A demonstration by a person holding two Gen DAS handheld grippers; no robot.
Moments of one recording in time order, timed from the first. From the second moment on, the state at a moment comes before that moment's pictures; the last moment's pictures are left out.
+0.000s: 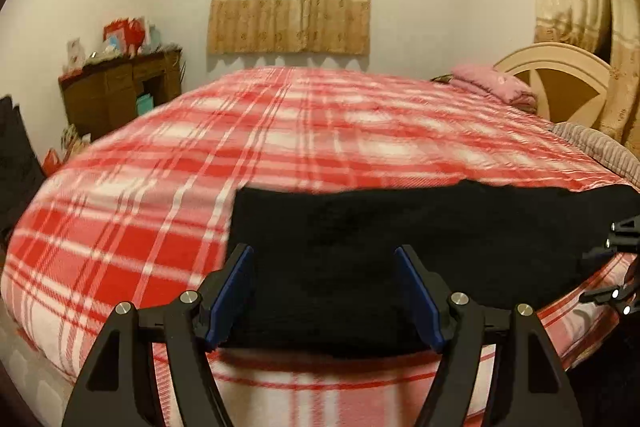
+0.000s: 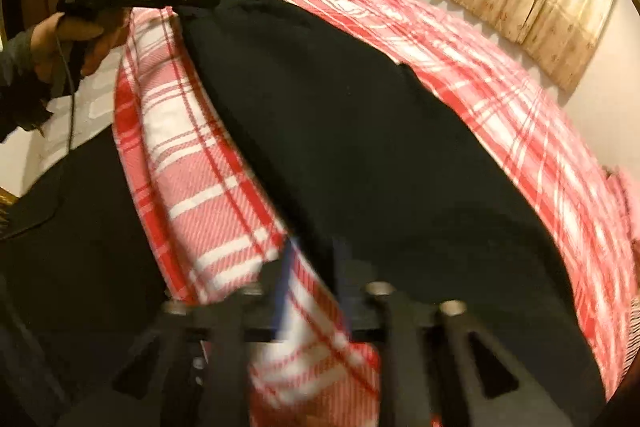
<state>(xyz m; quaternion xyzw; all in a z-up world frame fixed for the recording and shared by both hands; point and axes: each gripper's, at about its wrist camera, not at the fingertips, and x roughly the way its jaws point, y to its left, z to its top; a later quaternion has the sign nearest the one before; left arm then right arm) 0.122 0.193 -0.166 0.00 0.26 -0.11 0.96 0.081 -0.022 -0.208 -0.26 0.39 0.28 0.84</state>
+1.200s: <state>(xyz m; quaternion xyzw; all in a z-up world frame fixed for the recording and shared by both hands) 0.108 -0.183 -0.193 0.22 0.31 -0.45 0.81 -0.030 -0.446 -0.124 0.29 0.32 -0.16 0.89</state>
